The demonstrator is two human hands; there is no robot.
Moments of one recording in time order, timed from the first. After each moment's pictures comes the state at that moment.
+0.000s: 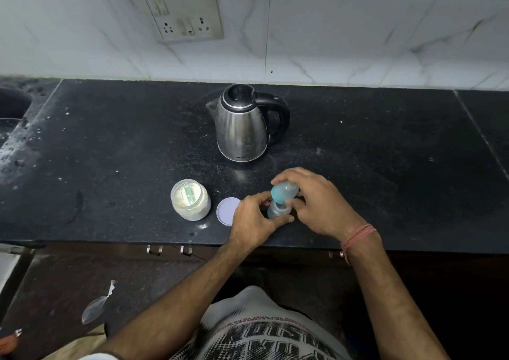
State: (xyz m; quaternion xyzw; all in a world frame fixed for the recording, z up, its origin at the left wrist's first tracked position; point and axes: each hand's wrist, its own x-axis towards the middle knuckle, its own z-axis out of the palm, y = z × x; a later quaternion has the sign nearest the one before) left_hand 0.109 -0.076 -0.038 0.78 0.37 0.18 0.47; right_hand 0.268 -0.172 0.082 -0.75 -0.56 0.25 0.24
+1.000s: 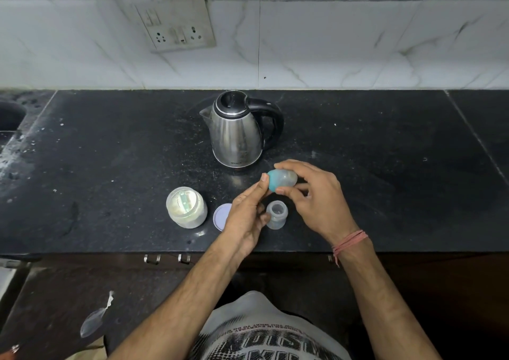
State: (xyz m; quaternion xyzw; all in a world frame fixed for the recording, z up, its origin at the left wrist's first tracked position) left_hand 0.124 -0.078 0.036 0.32 0.41 0.21 0.83; right_hand 0.265 -0.171 0.082 -0.72 -0.50 0.18 0.45
